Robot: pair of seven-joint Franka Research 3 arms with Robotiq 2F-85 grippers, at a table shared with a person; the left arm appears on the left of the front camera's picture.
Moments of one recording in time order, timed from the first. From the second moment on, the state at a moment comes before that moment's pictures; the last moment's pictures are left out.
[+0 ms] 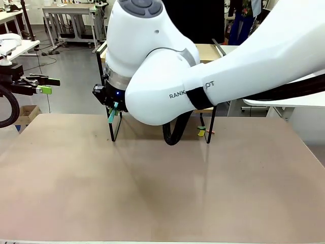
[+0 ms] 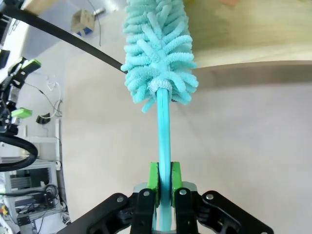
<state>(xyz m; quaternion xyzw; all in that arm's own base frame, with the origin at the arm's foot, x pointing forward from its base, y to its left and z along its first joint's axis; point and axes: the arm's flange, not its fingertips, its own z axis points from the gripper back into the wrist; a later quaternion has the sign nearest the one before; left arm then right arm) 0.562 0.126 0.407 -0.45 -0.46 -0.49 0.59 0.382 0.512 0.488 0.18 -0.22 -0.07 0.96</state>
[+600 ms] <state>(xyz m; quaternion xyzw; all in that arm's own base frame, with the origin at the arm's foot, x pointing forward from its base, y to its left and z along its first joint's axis) 0.562 0.126 0.407 -0.45 -0.46 -0.49 0.59 0.388 0.517 0.481 0.18 -0.22 -0.08 0.96</state>
